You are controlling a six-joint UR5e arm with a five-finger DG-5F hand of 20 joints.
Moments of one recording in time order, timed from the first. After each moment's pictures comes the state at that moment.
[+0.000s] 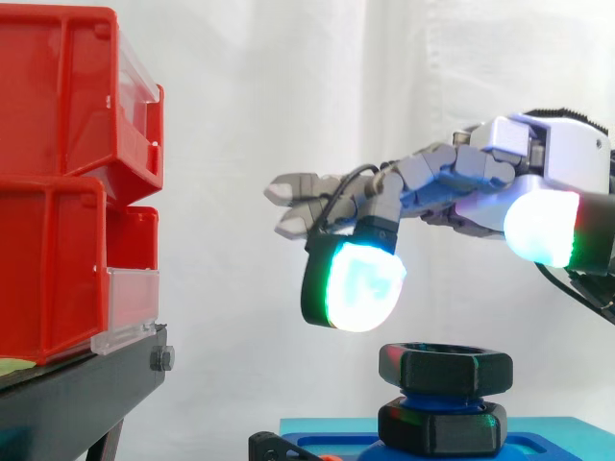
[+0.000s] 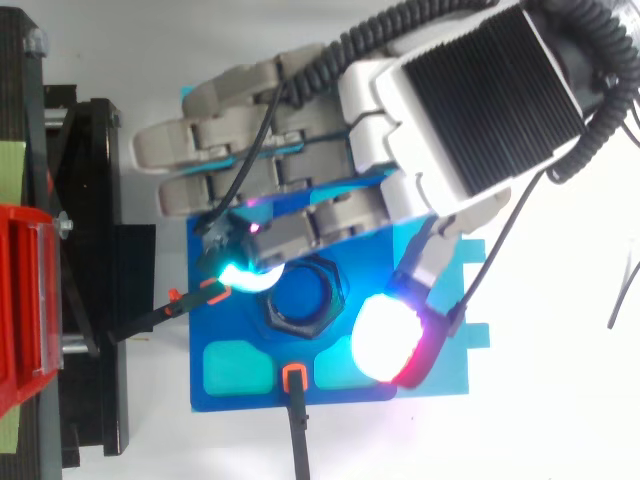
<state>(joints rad) -0.09 -2.30 -1.19 -2.54 -2.20 -1.38</state>
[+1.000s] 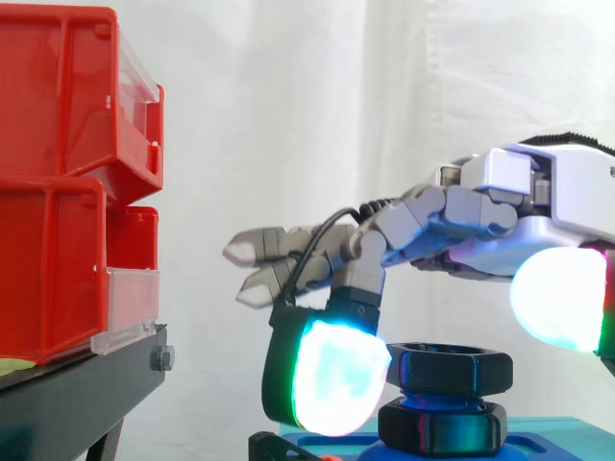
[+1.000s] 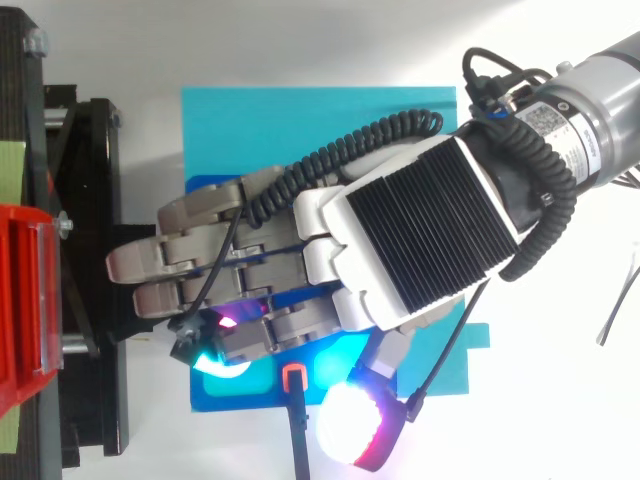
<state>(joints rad) -0.02 -2.33 -1.19 -2.57 -2.12 -1.40</state>
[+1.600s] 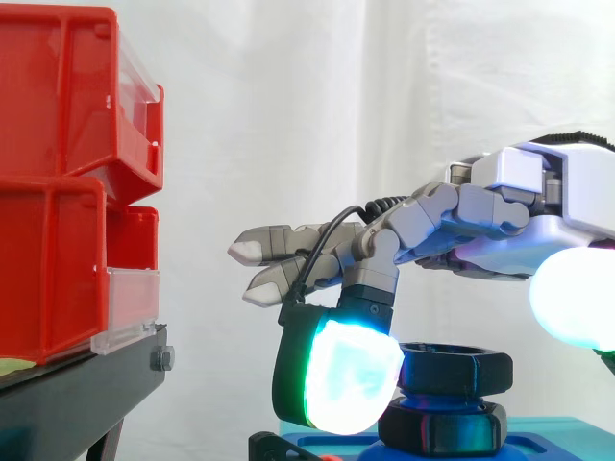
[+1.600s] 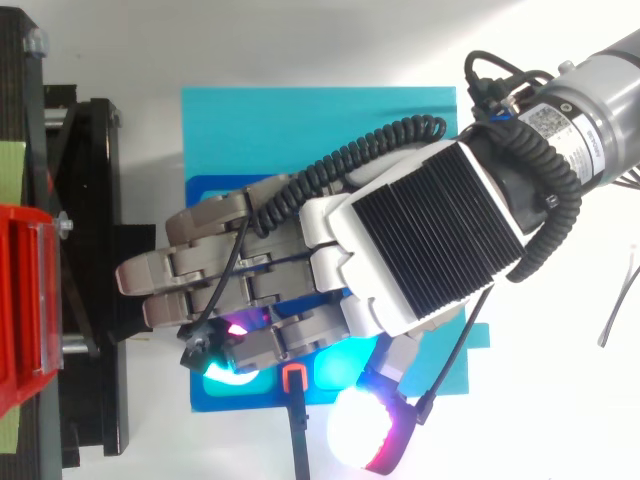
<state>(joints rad) -0.02 -2.33 -1.19 -2.57 -2.16 -1.40</state>
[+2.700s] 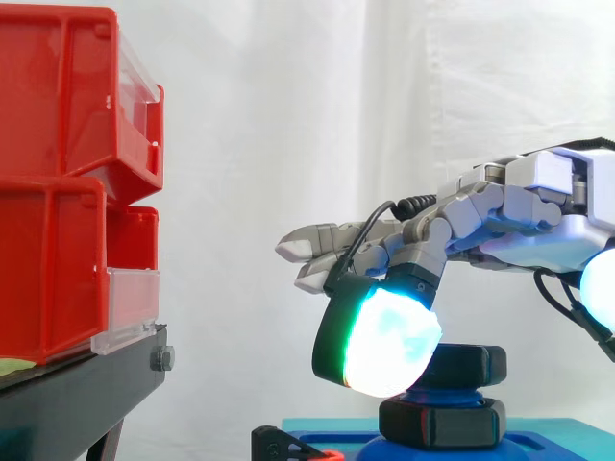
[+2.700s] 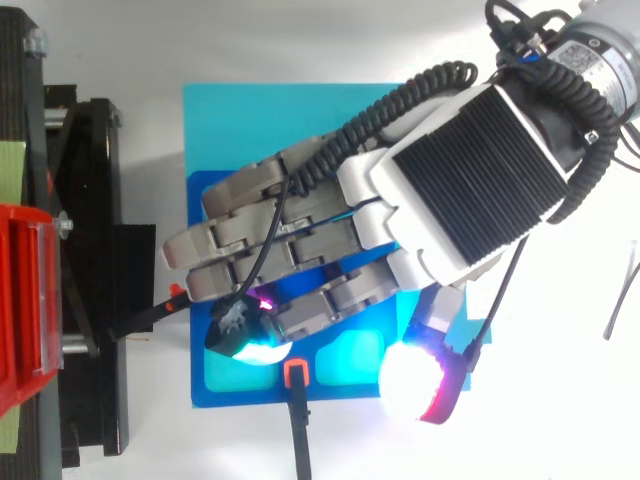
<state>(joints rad) -0.09 -2.33 -1.16 -2.58 -2.33 -1.40</state>
